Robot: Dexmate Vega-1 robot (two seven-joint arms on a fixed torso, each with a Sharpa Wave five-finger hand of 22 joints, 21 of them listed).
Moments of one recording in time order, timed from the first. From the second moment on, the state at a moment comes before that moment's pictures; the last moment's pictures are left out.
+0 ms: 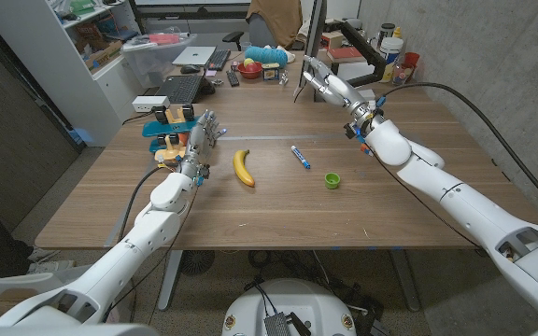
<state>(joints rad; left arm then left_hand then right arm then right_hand) 0.90 0.51 0.35 -1.36 -0.62 -0.36 0.02 0.00 0.06 0.46 0.21 0.21 -0.17 0.02 0.19 0.18 -0.17 -0.06 0.20 0.18 -0.17 -0.03 0.25 0.20 -0.17 -0.03 0.91 0.18 -0.59 -0.60 -0.55 -1.43 -0.25 0.53 -0.19 0.10 0.11 0.36 0.12 0.19 -0.08 0.04 0.20 0.18 -0.05 0.04 0.21 0.18 -0.17 -0.02 0.18 0.17 -0.10 -0.04 0.26 0.18</state>
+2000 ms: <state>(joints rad) 0.89 0.51 0.35 -1.35 -0.61 -0.37 0.02 0.00 0.06 0.46 0.21 0.22 -0.17 0.03 0.19 0.18 -0.17 -0.03 0.20 0.18 -0.17 -0.03 0.26 0.20 -0.17 -0.03 0.90 0.18 -0.46 -0.60 -0.68 -1.33 -0.45 0.53 -0.19 0.08 0.09 0.30 0.10 0.18 -0.12 0.02 0.19 0.18 -0.07 0.06 0.20 0.18 -0.14 0.02 0.18 0.17 -0.05 0.07 0.24 0.18</state>
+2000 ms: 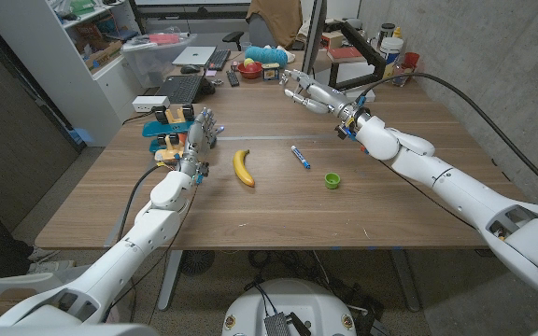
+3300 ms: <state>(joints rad) 0.92 0.52 0.34 -1.42 -0.63 -0.29 0.10 0.00 0.06 0.46 0.20 0.22 -0.17 0.06 0.19 0.18 -0.17 0.02 0.20 0.18 -0.17 0.02 0.25 0.20 -0.17 -0.03 0.88 0.18 -0.41 -0.61 -0.77 -1.30 -0.61 0.51 -0.24 0.08 0.08 0.28 0.10 0.19 -0.11 0.01 0.19 0.19 -0.07 0.06 0.20 0.18 -0.14 0.02 0.18 0.17 -0.09 0.07 0.22 0.18</state>
